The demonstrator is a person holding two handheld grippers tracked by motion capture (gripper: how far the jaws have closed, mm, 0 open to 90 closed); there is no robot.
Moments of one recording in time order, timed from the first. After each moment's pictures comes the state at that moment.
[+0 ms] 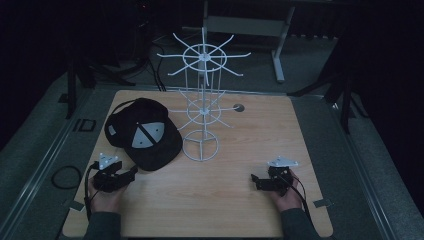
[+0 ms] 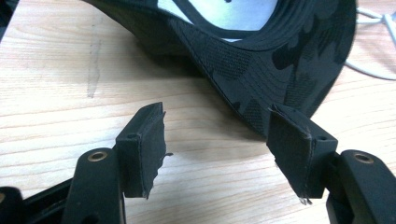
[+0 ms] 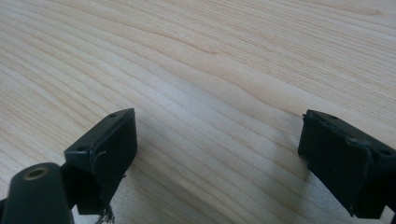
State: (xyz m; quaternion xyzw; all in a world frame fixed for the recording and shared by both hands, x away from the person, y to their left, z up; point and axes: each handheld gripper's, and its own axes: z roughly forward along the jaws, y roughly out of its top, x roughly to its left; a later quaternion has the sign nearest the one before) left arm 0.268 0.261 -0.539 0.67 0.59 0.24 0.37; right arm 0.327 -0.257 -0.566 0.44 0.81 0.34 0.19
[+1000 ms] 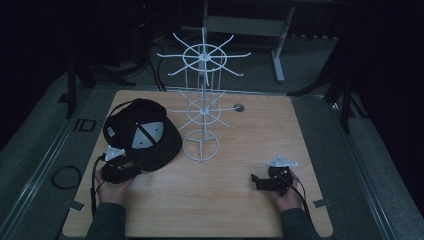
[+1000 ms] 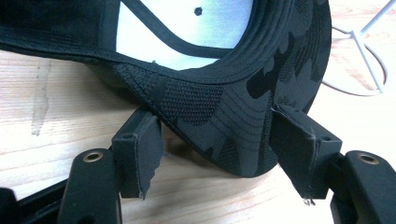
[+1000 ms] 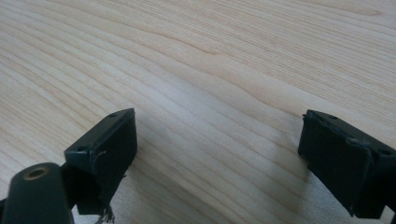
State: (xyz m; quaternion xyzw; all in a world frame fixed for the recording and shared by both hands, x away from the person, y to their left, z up) left arm 0.298 0.254 -0.542 0.68 0.57 0.21 0.40; right arm 0.327 -0.257 -0.566 0.44 0.81 0.34 0.19
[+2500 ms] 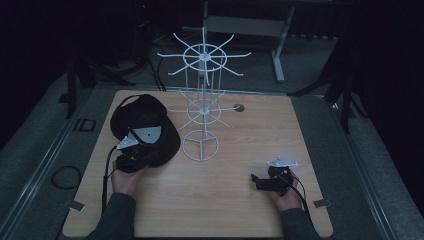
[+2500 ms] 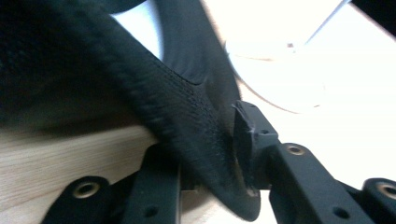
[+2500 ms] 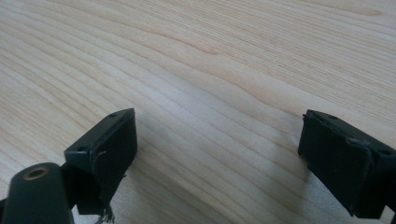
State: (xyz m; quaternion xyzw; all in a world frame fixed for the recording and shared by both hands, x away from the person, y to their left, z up) left arm 0.332 0.232 -0.540 0.71 0.53 0.13 0.45; right arm 0.327 -0.257 -0.566 0.44 0.81 0.34 0.19
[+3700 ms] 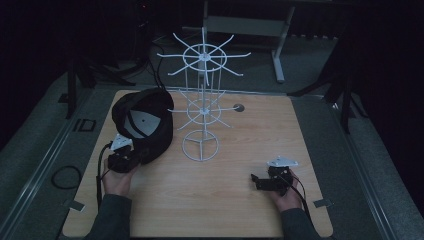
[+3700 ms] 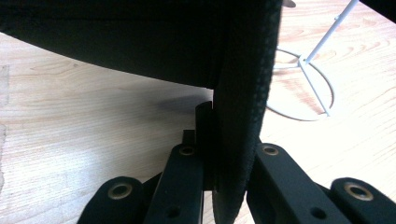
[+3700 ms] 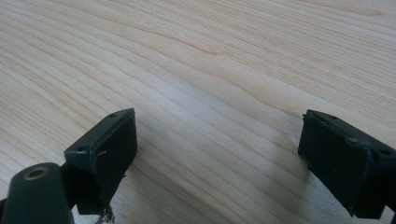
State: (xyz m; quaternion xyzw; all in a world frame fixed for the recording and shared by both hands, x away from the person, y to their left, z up) left arm 0.315 0.238 -0.510 0.71 0.52 0.20 0.43; right arm 0.327 -0.257 -0.566 0.44 0.81 0.34 0.19
